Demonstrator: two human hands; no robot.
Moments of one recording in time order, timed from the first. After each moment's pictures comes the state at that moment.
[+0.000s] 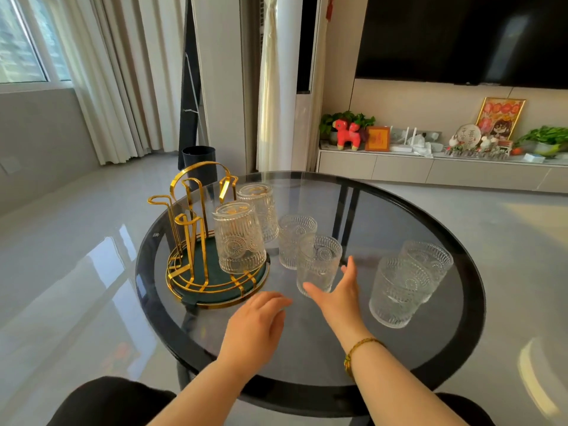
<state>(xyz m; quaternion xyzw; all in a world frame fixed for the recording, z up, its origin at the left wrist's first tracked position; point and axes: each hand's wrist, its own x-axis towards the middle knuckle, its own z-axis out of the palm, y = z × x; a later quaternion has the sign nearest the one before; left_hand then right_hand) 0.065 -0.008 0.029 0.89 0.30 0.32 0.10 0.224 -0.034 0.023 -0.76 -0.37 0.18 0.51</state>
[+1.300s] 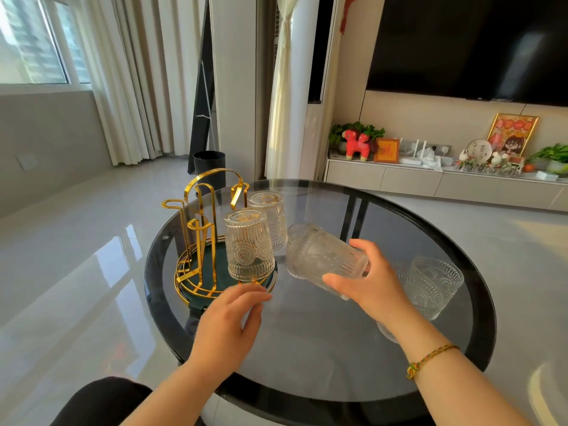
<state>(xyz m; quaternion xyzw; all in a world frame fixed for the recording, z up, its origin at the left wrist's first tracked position) 0.030 -0.004 0.057 0.84 0.33 0.41 0.14 0.232 -0.065 0.111 -0.71 -0.48 0.19 0.49</state>
